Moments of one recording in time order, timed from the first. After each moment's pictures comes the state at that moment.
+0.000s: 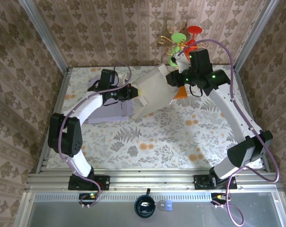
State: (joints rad) left arm -0.37 1.72 1.32 -0.33 0.81 -0.52; right arm 0.34 1.57 1.73 -0.80 -0.25 -0.08
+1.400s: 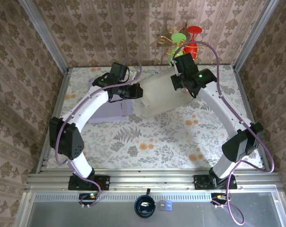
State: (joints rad) left arm -0.53 1.71 1.58 -0.74 0.46 -0.37; right arm 0.44 1.66 1.77 -0.92 0.34 0.02
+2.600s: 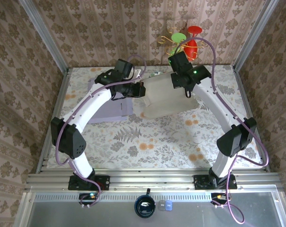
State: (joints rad) left arm -0.58 1.73 1.71 -0.86 0.37 -0.35; right arm 0.45 1.75 1.89 -1.06 0.51 0.22
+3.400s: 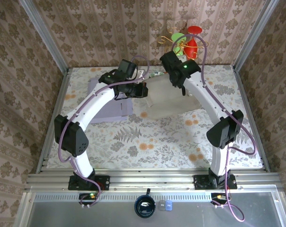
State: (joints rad) left arm -0.60 1.77 1.73 -0.86 0.37 -0.37; right arm 0.47 1.92 2.10 -1.29 0.66 0.34
